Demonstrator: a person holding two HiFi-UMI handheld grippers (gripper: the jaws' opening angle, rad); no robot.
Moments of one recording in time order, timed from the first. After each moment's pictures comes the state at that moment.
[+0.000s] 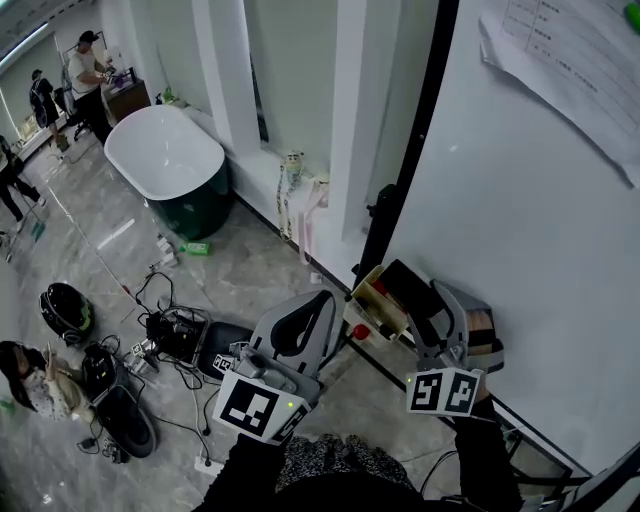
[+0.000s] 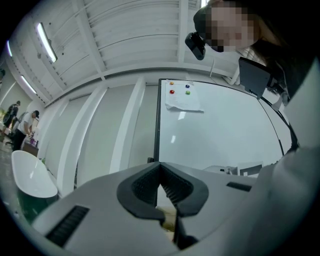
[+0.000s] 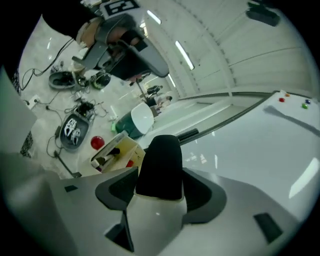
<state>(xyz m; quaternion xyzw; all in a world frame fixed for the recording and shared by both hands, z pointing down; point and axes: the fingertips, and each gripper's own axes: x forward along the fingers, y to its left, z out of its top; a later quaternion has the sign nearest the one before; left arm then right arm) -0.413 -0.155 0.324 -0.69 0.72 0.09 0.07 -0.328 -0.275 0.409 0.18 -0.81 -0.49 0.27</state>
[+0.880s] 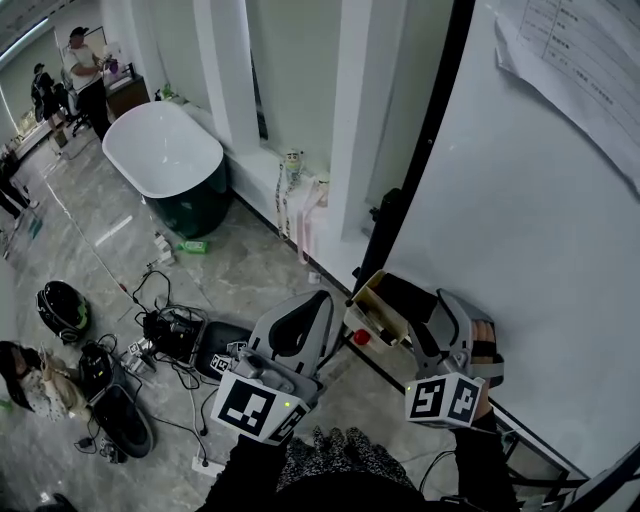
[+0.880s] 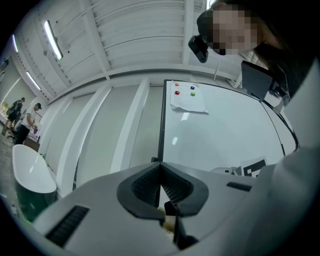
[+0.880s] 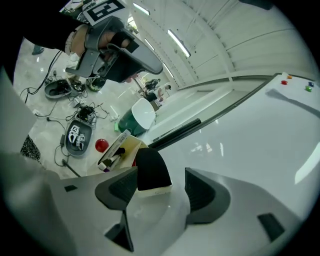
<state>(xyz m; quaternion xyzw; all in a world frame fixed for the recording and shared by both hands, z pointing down) -0.428 -0.160 0.329 -0.68 0.72 0.11 0.06 -0.325 -0.275 0.418 0.19 -0.82 -0.44 0.31</state>
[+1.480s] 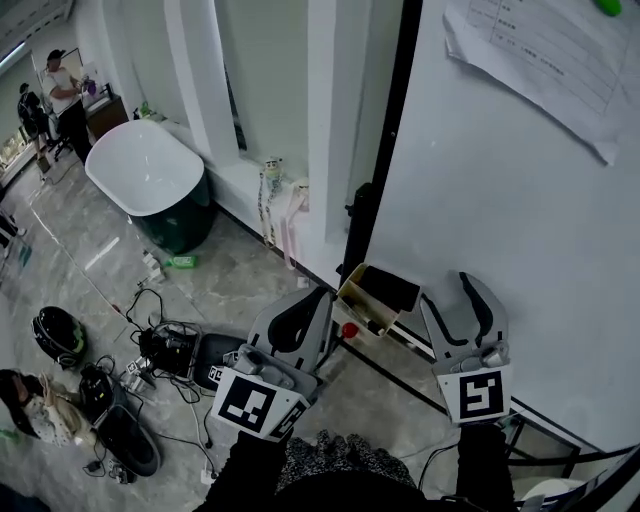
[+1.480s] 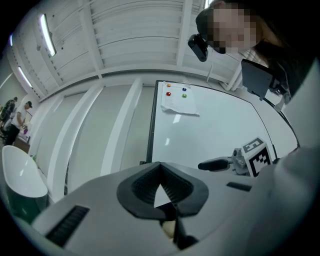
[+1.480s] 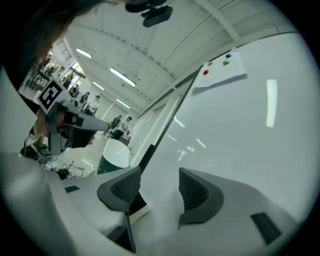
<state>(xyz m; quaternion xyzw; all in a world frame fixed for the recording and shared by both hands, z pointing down) -0.405 -0.164 0.315 -0.71 0.69 0.10 0.08 -0.285 -0.265 0.322 0.27 -0.93 -0.22 0.07</state>
